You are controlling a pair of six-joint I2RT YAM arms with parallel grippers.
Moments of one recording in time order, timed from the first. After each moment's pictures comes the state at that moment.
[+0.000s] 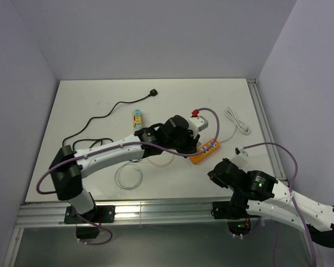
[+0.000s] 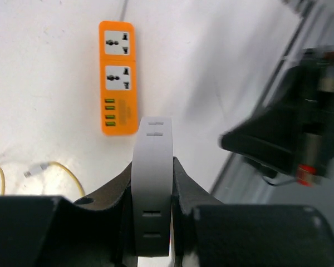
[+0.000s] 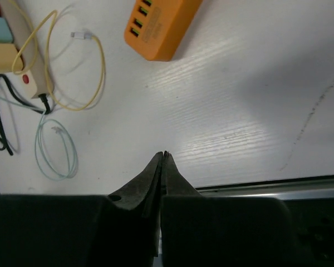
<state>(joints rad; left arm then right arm) -1.09 1.59 1.36 -0.34 0.10 -0.25 1.05 0.50 0.56 -1.02 0.50 1.45</state>
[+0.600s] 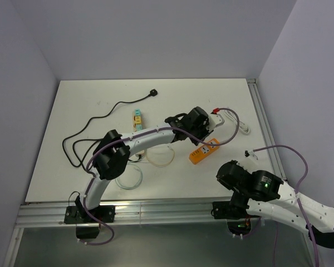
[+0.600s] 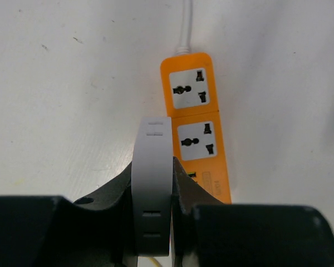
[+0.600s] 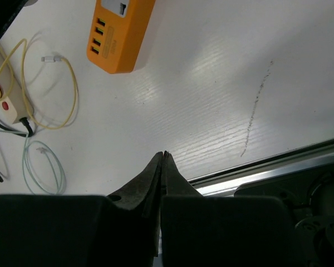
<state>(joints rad) -1.02 2.14 1.80 -0.39 0.07 0.10 1.05 0.48 0.62 -1.25 0.55 1.59</state>
